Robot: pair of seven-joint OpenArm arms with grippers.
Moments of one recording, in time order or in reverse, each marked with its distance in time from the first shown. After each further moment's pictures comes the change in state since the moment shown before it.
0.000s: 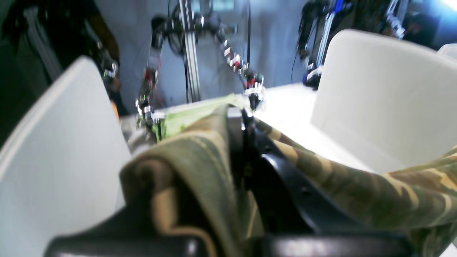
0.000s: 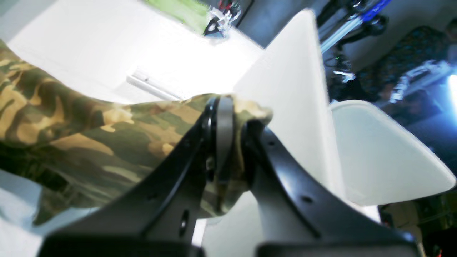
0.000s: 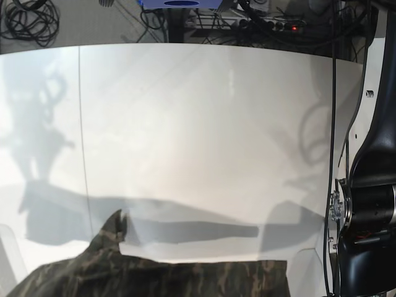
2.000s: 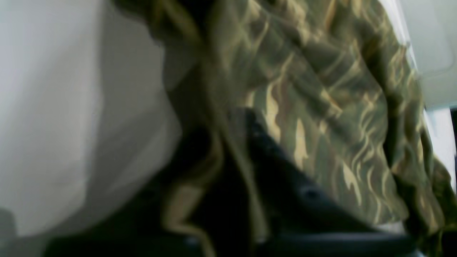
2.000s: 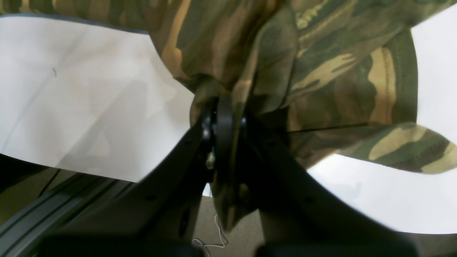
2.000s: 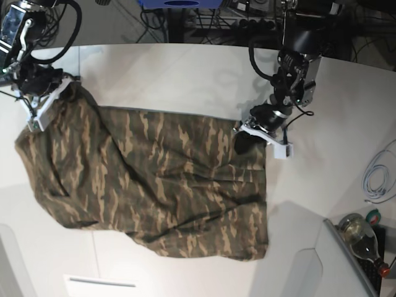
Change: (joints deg) left arm 66.8 0.7 -6.6 -9.9 -13.8 -8.2 -21.1; right arm -83.7 -28.2 31.5 17.6 -0.6 -0.4 -1.7
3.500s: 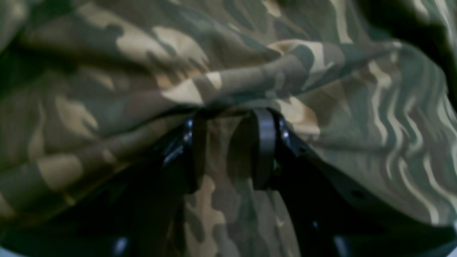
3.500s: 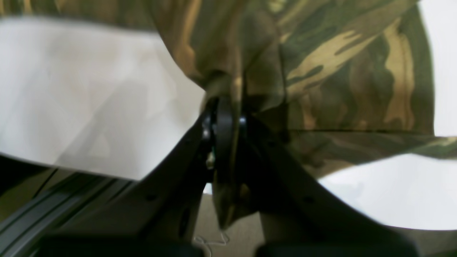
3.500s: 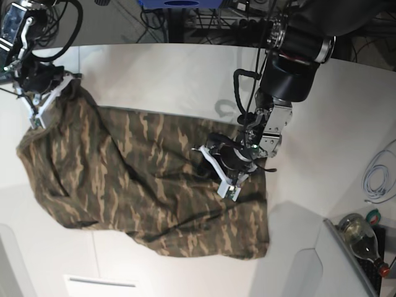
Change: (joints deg) left arm -15.1 5.1 13.8 -7.0 25.3 7.4 1.6; right arm -0.6 -0.3 -0.2 0.0 0.2 0.0 0.0
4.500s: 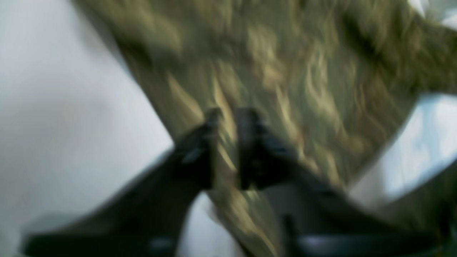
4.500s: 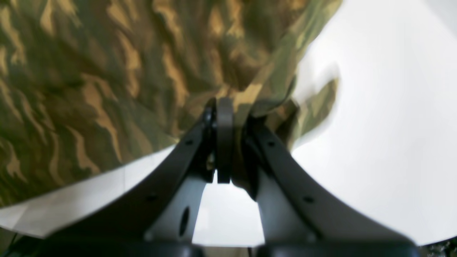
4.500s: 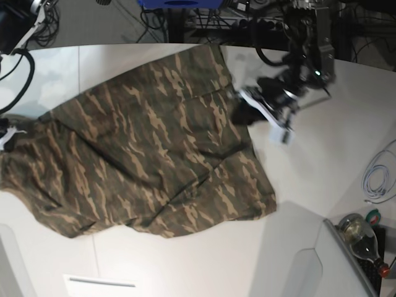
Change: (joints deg) left arm 35.2 0.5 -22.0 52.3 -18.4 -9.2 32.5; right arm 14.6 9.5 10.0 0.7 0.2 6.0 -3.7
